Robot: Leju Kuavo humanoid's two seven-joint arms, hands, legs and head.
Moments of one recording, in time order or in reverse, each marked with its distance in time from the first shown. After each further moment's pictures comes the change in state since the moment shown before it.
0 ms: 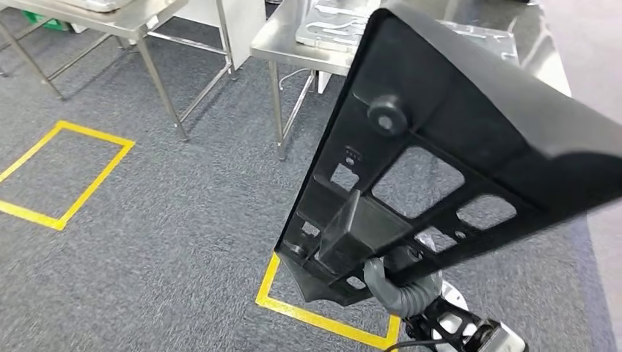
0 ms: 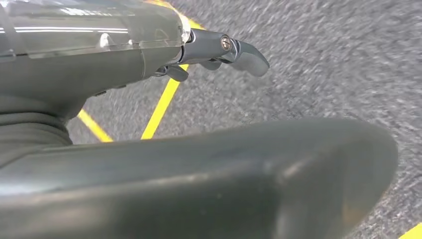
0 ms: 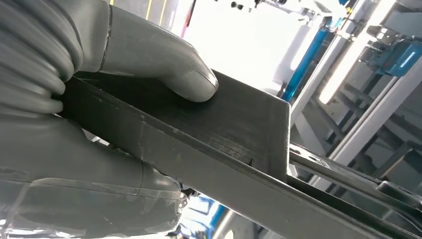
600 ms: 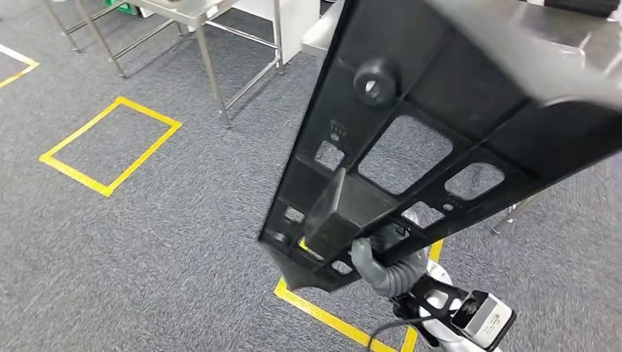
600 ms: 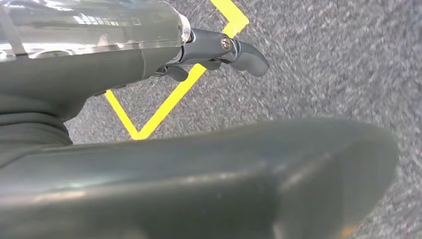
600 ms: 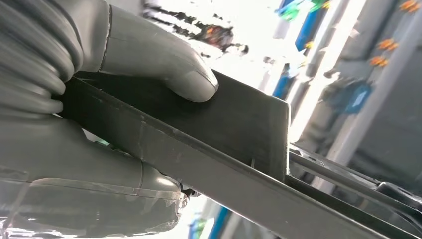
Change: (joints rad) left arm 0.002 0.000 0.022 0.000 0.040 0.018 0.019; right arm -0.084 0.071 -0.003 0.074 -0.033 0.107 0.000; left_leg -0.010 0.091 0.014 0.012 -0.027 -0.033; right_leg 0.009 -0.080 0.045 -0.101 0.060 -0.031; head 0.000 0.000
